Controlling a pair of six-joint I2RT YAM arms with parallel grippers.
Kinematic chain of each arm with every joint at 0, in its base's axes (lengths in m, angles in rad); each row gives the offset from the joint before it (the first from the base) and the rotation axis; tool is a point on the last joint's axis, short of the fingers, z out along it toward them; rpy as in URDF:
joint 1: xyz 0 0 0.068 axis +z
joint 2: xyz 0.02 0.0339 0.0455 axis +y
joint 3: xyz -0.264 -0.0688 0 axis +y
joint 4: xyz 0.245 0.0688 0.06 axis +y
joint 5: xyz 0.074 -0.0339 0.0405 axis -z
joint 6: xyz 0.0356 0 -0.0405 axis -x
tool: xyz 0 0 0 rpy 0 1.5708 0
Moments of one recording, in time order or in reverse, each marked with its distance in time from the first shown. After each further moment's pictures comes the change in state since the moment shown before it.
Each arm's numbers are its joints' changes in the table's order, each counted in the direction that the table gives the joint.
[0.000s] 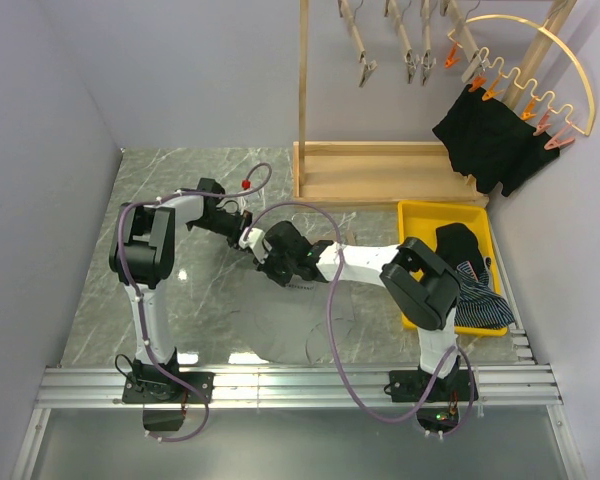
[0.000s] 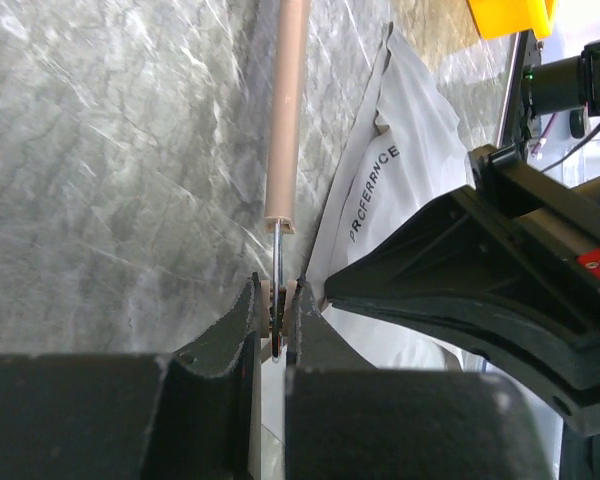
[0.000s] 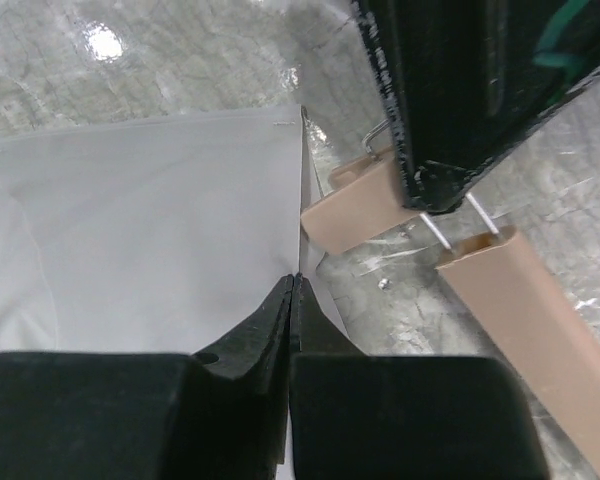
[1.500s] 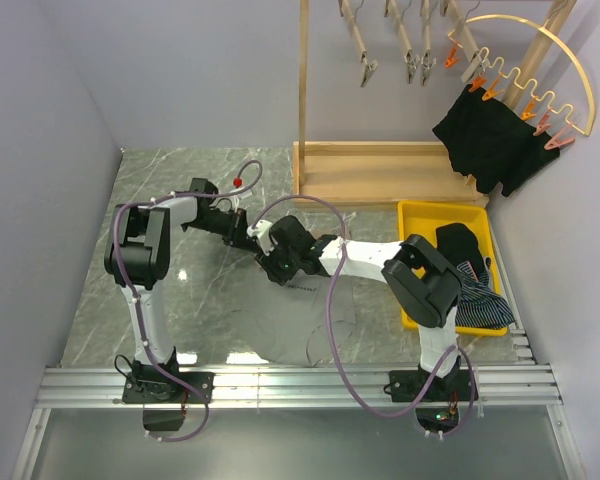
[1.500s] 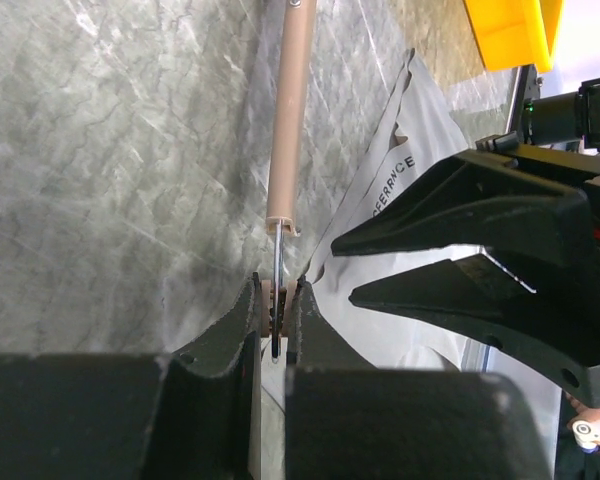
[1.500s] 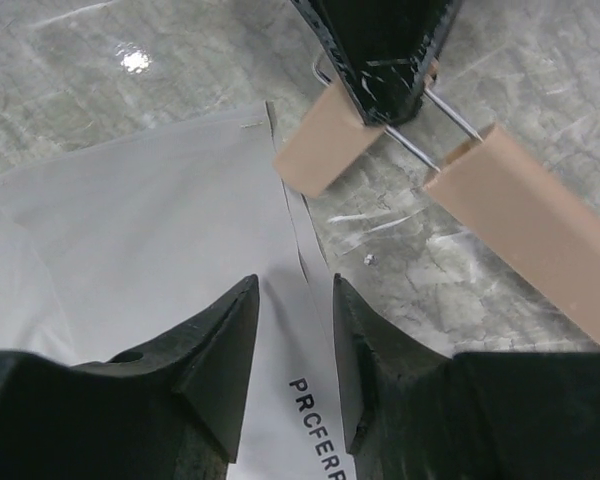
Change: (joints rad) left arm 0.039 -0.020 0.041 -0.092 0.003 0.087; right arm -0.040 -0.002 -0.015 0.042 -0.012 -0.150
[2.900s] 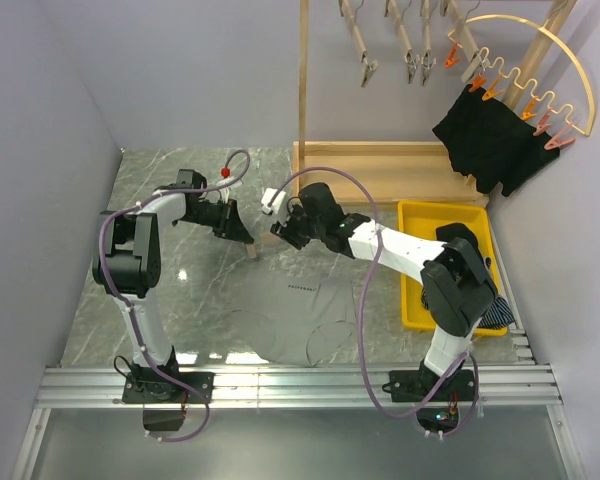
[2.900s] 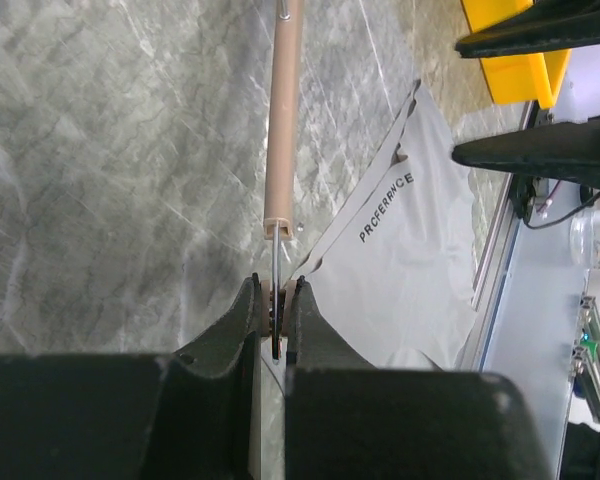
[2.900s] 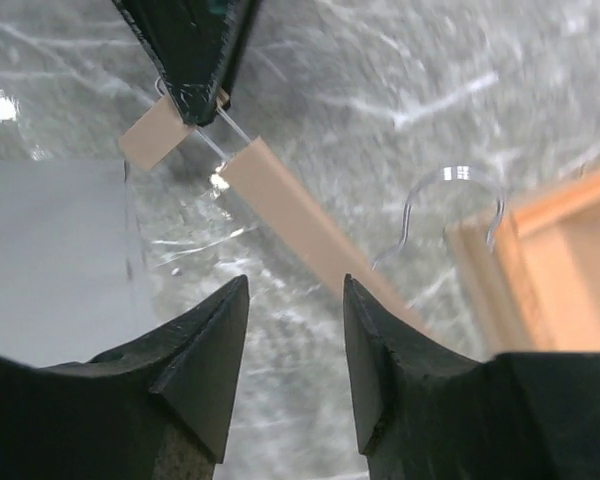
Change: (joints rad) left arm 0.046 -0.099 0.004 0.000 -0.047 0.077; right arm -0.152 -0.189 0.009 -0.070 -0.057 0.374
